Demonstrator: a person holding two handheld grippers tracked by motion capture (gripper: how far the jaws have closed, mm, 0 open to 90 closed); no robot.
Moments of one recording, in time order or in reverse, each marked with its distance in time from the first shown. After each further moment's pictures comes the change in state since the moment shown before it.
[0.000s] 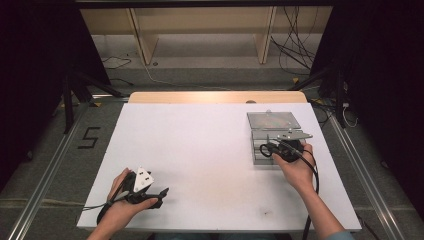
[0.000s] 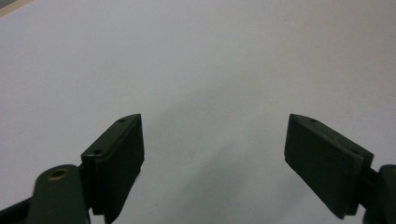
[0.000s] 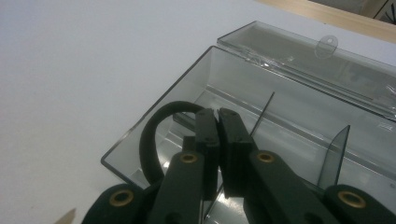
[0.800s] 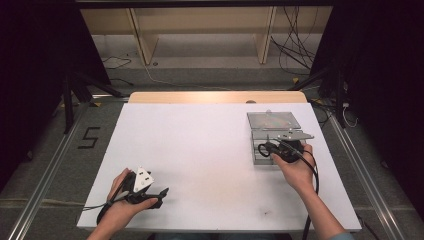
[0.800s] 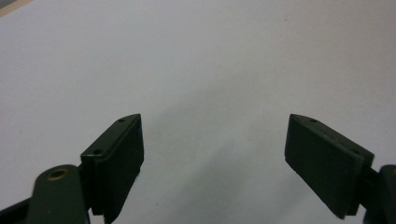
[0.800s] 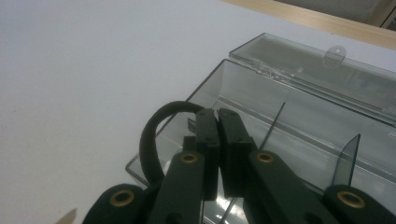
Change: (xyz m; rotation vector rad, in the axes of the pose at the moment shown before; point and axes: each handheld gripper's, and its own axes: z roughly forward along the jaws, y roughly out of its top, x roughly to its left) left arm 0.000 0.000 0.000 0.001 0.001 0.001; right arm 0.005 0.003 -0.006 -0.036 0.032 0.011
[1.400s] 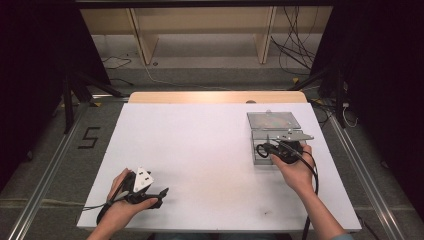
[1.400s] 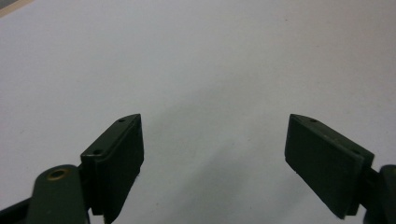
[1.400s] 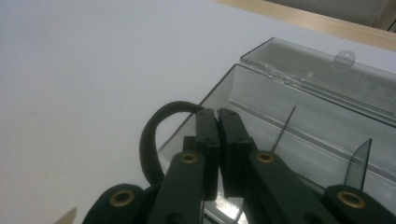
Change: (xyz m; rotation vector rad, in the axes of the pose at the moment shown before) left arm 0.000 0.000 0.000 0.001 0.002 -0.001; right arm 0.006 0.001 -0.003 -0.012 0.025 0.002
